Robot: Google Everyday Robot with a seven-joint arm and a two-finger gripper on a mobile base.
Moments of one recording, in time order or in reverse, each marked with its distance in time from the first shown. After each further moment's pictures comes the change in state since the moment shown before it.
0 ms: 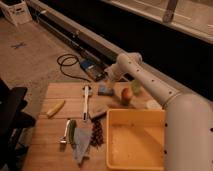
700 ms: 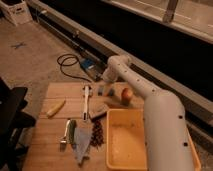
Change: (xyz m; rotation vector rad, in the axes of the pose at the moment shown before) arm 0.012 0.015 0.056 -0.122 0.080 0.014
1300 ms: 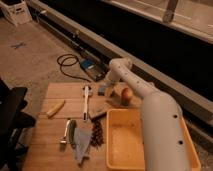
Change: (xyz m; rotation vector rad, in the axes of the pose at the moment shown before) arm 0.032 0.008 0.020 -0.026 0.030 0.086
